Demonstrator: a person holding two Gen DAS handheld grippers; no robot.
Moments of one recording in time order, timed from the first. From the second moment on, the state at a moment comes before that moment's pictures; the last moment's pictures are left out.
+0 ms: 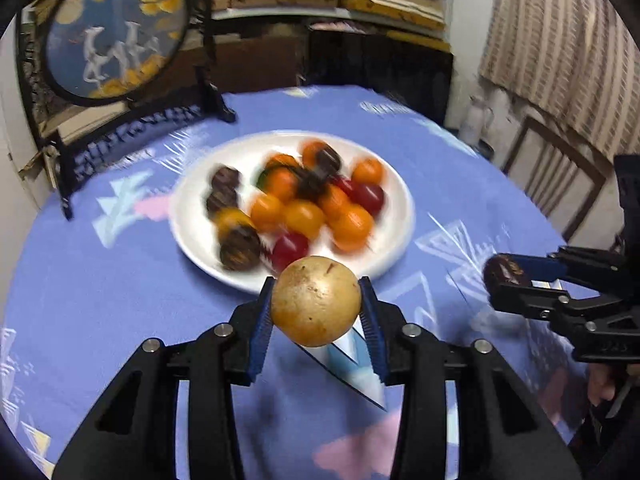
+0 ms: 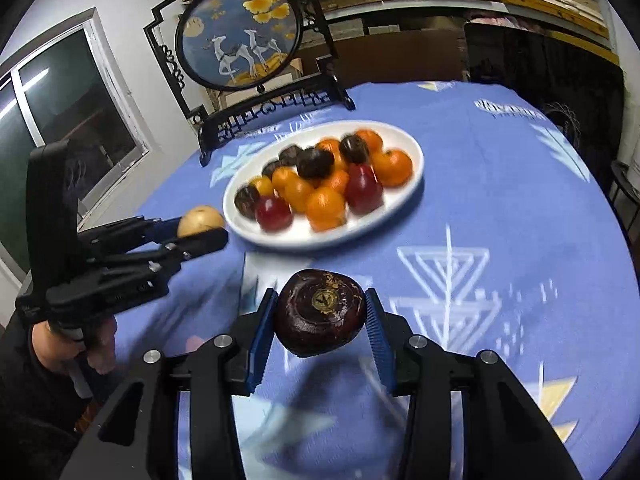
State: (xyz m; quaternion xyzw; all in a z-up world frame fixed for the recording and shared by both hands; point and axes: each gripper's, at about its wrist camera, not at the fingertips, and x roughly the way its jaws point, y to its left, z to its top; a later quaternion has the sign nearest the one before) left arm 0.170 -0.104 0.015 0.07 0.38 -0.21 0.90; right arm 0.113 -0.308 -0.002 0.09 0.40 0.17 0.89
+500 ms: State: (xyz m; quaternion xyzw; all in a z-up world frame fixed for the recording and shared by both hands) left arm 0.269 -0.090 0.007 0.04 0.40 -0.16 0.90; right arm 0.237 -0.278 0.005 0.08 0.41 0.14 0.90
